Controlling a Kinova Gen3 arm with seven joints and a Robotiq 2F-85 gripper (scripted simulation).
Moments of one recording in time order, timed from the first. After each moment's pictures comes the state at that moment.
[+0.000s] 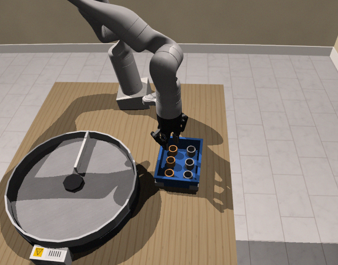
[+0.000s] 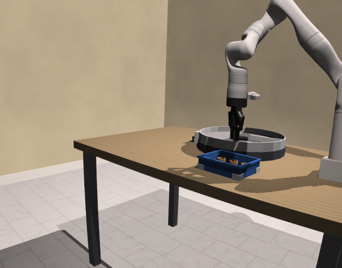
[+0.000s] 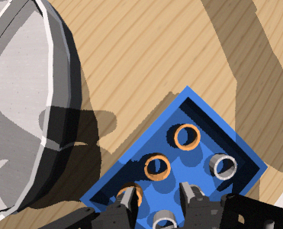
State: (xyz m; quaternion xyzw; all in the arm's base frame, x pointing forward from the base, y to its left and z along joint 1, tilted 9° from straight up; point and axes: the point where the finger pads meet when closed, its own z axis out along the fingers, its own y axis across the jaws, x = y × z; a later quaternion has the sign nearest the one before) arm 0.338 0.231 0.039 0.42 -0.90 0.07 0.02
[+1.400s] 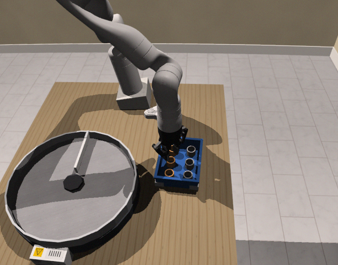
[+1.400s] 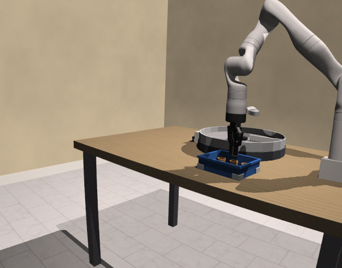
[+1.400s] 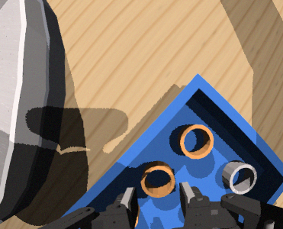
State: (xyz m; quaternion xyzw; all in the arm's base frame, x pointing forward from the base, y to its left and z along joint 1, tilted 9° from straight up) arm 0.340 0.223 -0.016 0.42 -0.90 0.07 0.02
